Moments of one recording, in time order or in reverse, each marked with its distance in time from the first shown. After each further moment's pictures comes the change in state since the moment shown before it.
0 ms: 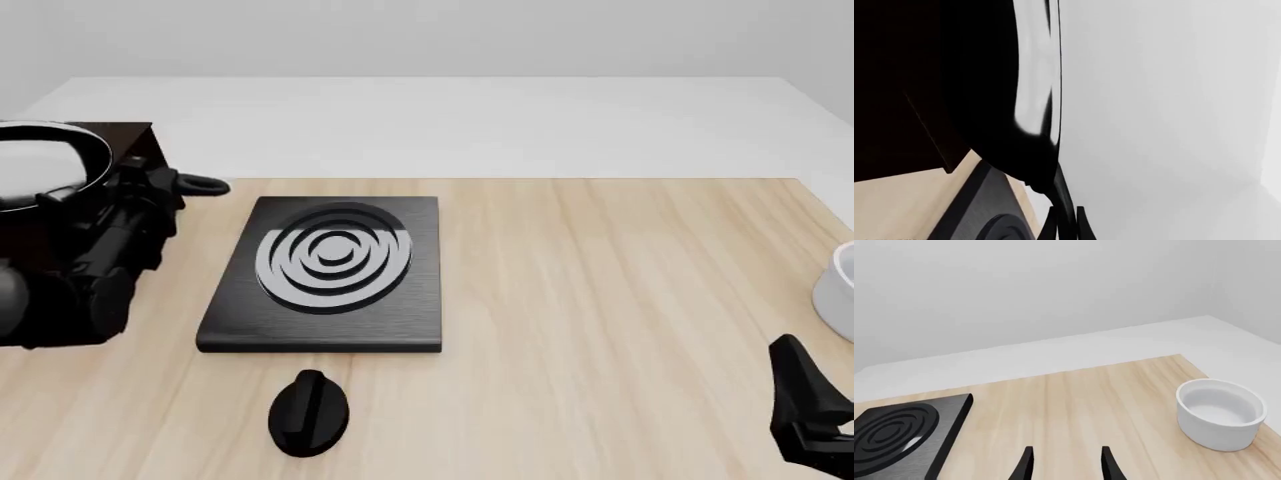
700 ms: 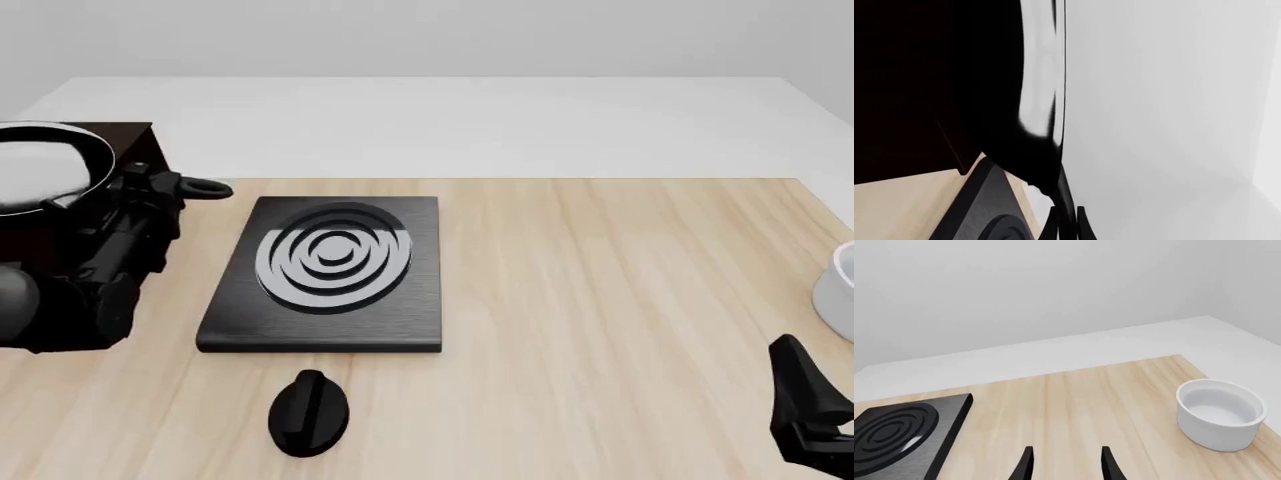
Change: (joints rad) left arm 0.004 0.042 0.004 -0.060 -0.025; right arm 0.000 0.000 0.000 0.000 -0.001
